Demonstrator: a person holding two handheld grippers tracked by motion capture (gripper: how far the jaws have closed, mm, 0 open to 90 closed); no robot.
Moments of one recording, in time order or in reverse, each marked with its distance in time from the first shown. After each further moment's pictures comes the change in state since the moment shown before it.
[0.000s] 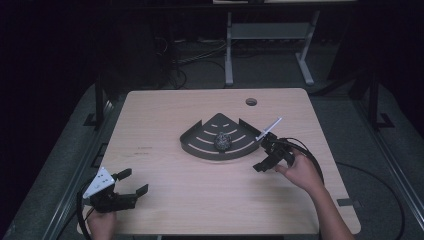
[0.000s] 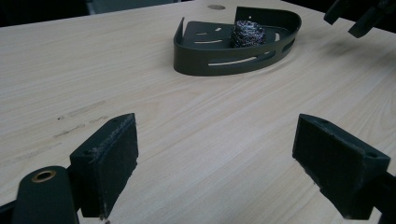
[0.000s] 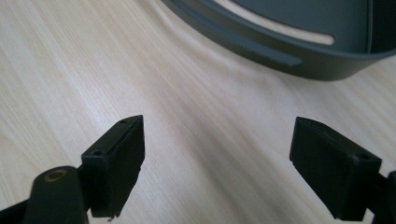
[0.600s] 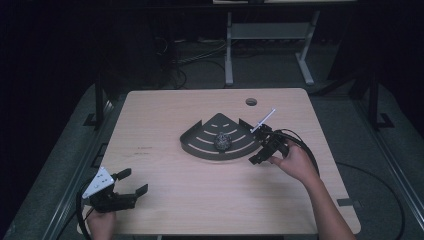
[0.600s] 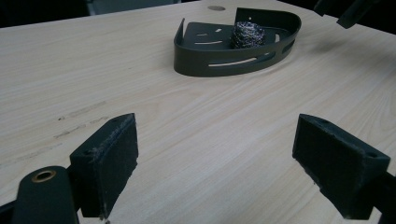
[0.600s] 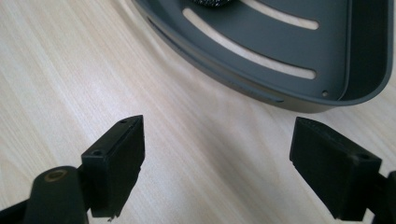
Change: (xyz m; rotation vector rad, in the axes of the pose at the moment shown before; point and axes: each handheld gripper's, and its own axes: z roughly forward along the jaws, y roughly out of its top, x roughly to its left) left arm 0.000 0.000 0.000 -0.003 -0.002 -0.001; right arm -0.005 0.027 -0.004 0.013 -0.011 -0.013
